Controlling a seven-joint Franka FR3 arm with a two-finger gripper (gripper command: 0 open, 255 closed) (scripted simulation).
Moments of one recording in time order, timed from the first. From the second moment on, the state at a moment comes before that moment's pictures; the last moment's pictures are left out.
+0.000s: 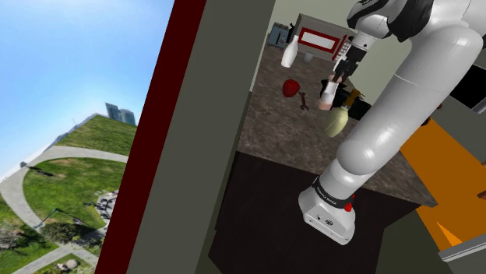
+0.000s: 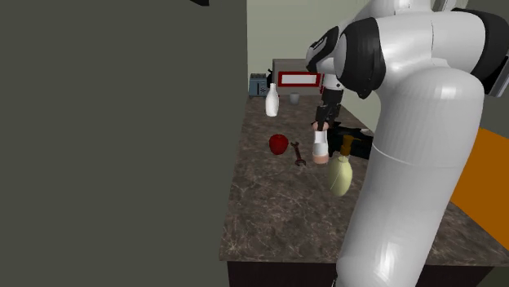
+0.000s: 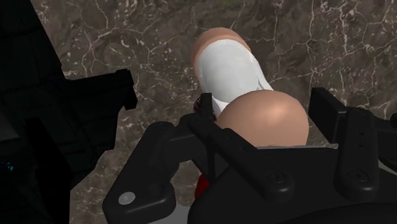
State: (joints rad) arm -0.21 0.08 -0.94 -1.87 0.13 1.81 -0.90
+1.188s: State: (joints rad) arm -0.23 0.16 -0.93 -1.99 0.21 1.97 -0.96
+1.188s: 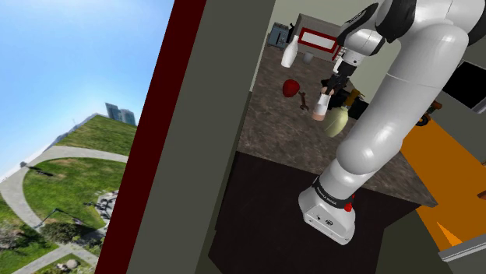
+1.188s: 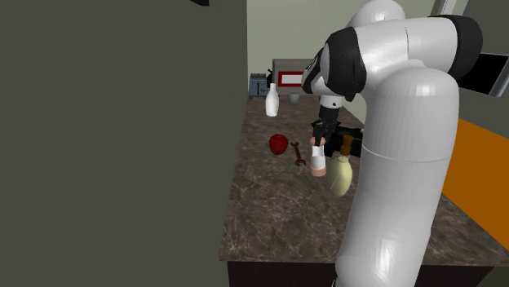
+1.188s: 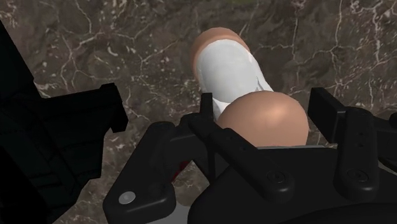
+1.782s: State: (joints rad) arm -0.23 0.16 -0.93 -1.99 0.21 1.97 -0.96
